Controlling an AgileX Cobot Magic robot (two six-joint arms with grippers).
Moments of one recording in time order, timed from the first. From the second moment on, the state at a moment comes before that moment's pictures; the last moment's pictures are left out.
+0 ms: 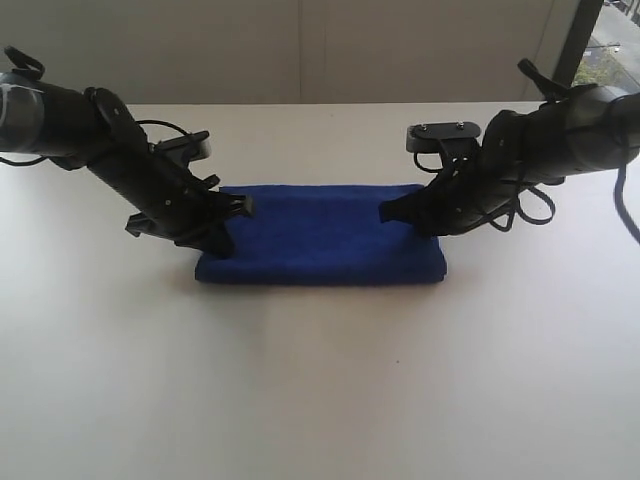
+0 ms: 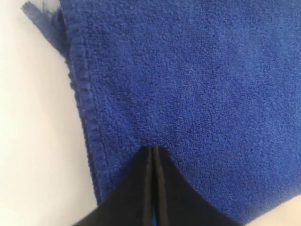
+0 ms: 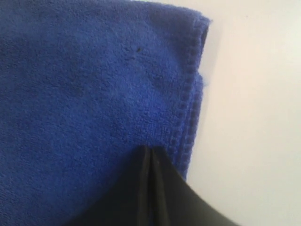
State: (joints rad) left arm -0.34 2.08 -1.37 -0.62 0.68 0.31; right arm 0.13 2.06 -1.23 0.25 0.31 -0.13
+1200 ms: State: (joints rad) left arm -0.34 1.93 -1.36 -0.49 0.67 0.29; right arm 0.13 1.87 -1.23 0.24 0.43 -0.13
